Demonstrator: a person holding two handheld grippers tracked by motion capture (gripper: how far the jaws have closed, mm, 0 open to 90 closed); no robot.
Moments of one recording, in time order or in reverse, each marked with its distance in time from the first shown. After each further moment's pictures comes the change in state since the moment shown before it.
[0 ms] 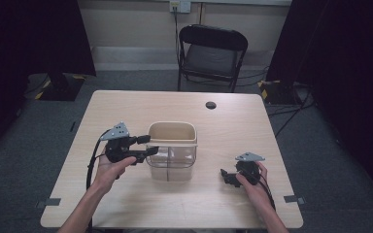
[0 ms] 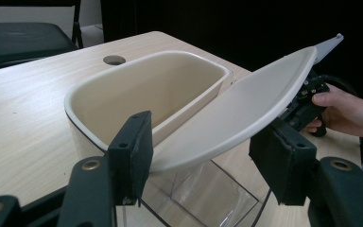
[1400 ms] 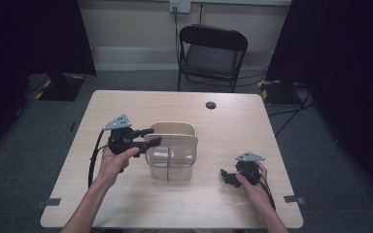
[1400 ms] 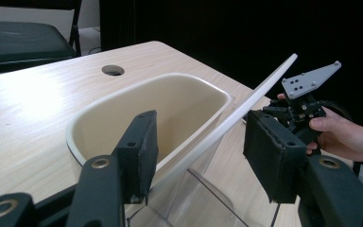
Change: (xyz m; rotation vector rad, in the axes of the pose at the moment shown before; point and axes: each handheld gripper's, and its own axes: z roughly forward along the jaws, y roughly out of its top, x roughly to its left) left arm 0.007 0.018 0.009 -0.022 -0.014 -0.051; right arm 0.000 0.000 0.000 0.000 0.000 0.000
